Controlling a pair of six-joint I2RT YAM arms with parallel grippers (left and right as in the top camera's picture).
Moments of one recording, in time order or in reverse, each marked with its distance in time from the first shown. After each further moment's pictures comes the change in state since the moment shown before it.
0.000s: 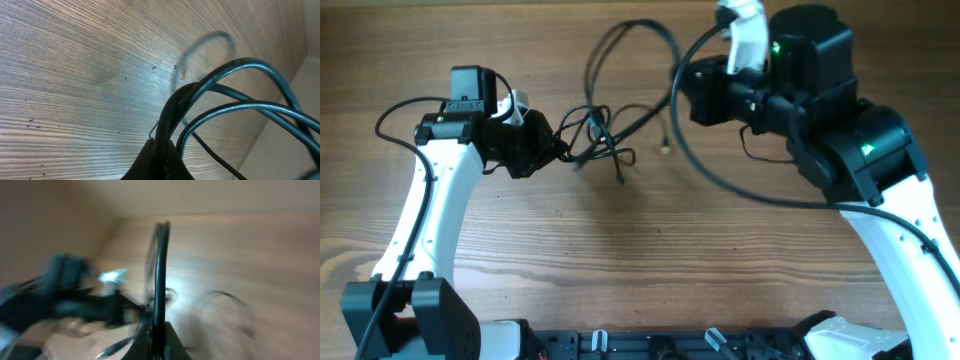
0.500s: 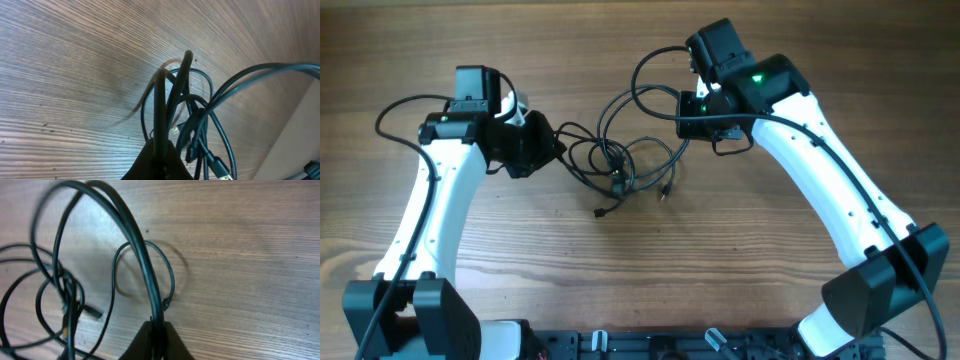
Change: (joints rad) left arm -0.025 0.000 0.000 0.009 -0.064 0.001; right arm -0.003 0.357 0.002 -0.312 0.142 0.027
